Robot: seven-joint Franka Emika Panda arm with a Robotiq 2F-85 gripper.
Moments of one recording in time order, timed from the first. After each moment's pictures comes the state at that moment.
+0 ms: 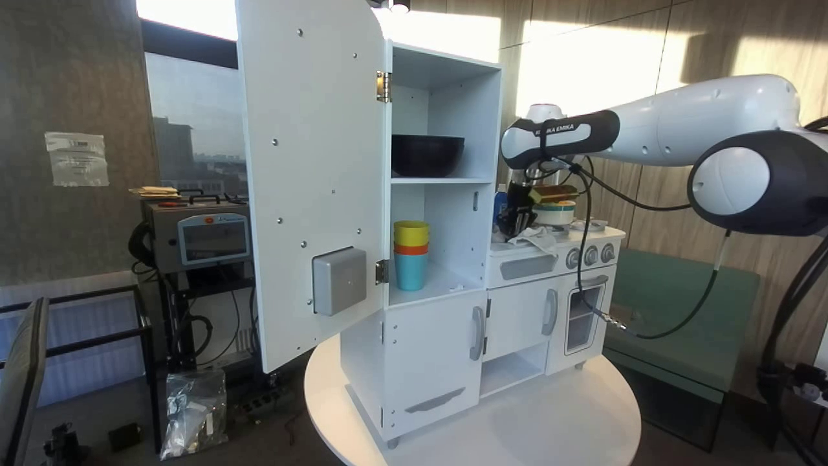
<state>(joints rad) -0.20 0.43 0.06 -1.20 -0.05 1.86 -0.27</state>
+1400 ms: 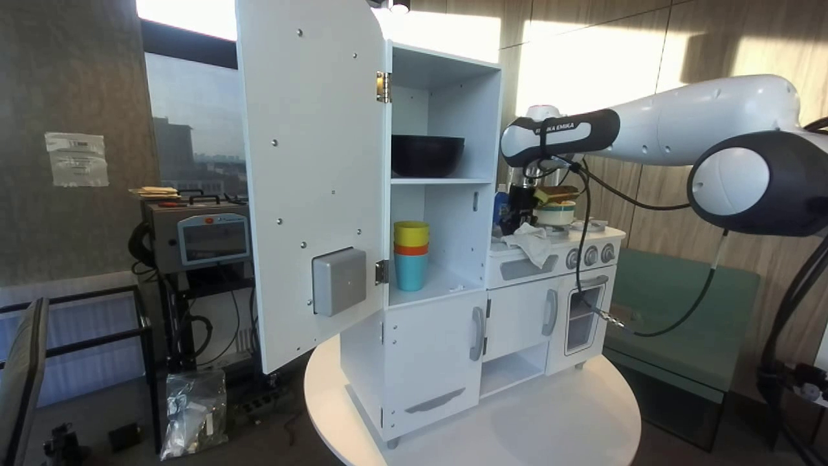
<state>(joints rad) -0.20 0.43 0.07 -1.19 -0.04 1.76 -0.37</state>
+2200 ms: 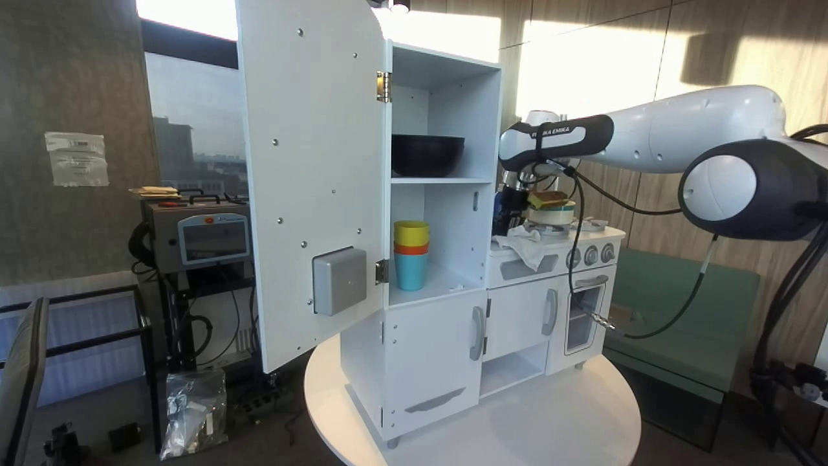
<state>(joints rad) -0.21 0.47 0.08 -1.17 0.03 1.88 -0.45</state>
